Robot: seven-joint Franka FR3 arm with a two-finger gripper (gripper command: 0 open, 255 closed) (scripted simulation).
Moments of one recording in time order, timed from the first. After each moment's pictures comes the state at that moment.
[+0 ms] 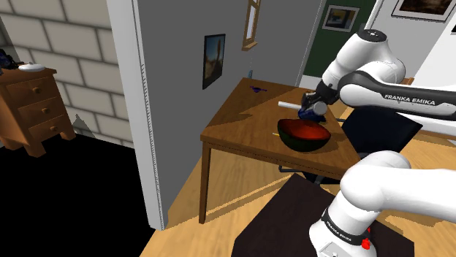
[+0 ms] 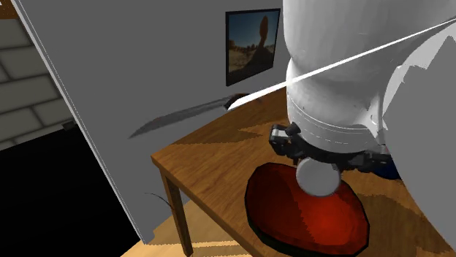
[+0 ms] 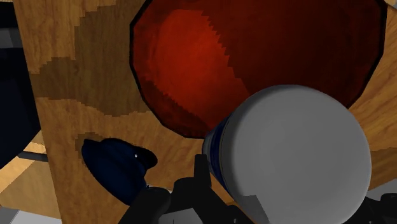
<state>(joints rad) -0.24 -1.14 -0.25 -2.83 -0.59 2.14 0.54</state>
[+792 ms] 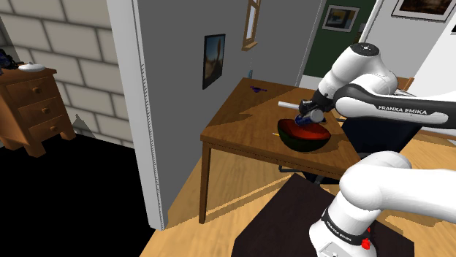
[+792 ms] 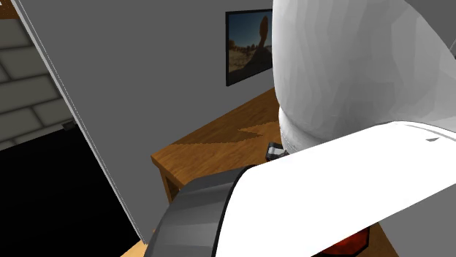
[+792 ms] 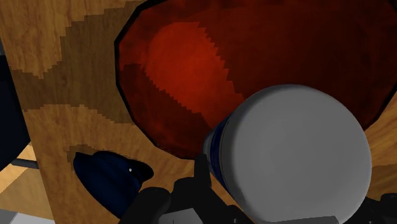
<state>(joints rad) -0.27 -1.14 -0.27 -2.91 -0.63 2.22 0.57</state>
